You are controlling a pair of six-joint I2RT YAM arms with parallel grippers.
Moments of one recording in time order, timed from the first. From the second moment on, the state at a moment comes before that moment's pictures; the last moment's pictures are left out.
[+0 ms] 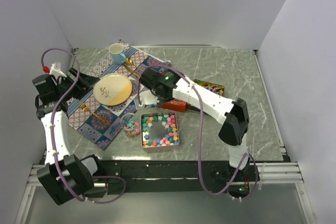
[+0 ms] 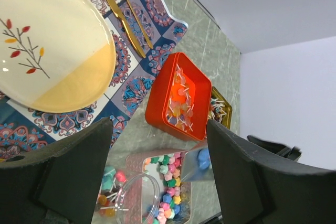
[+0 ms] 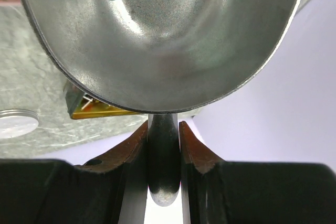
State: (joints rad) left arm 0.46 1.08 0.90 -0.29 0.78 -0.62; right arm 0.95 1.94 1.93 -1.29 0.46 -1.03
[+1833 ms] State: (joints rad) left arm 0.54 0.92 0.78 -0.19 0.82 -0.72; right arm 1.21 2.08 2.04 -1.32 0.97 -1.11
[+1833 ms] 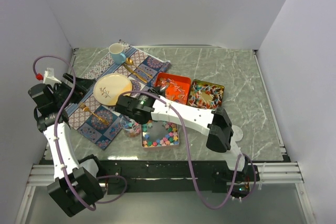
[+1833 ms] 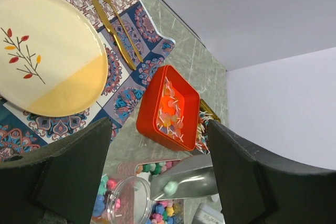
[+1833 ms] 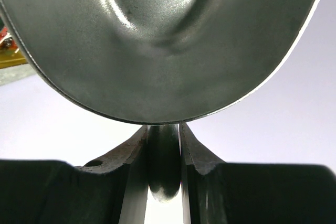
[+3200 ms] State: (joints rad) left arm 0.28 1.29 1.02 -0.27 1.14 -0.65; right arm 1.02 2.08 2.26 -1.24 0.48 -0.90
